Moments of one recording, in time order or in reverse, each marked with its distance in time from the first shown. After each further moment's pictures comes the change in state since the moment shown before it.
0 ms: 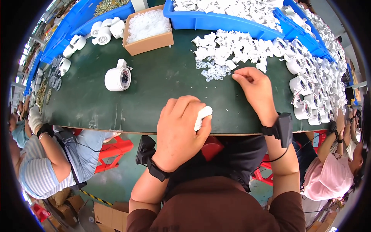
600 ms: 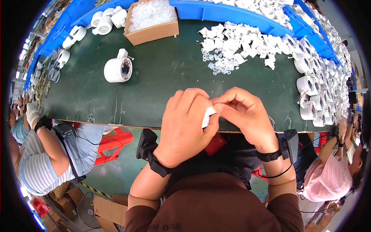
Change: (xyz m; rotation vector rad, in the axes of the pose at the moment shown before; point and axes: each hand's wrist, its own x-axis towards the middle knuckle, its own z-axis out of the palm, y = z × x) left_hand -0.001 -0.012 0.005 -0.039 -0.014 0.035; right_hand -0.060 -0.059 0.015 0.851 -0.498 0.322
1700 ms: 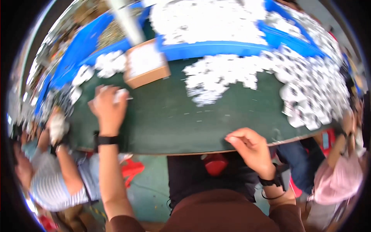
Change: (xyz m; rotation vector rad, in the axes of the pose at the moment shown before) left_hand 0.063 -0.167 -0.144 0.826 0.163 -0.041; right_hand -0.062 -0.013 -0.040 -0.274 0.235 -0.171
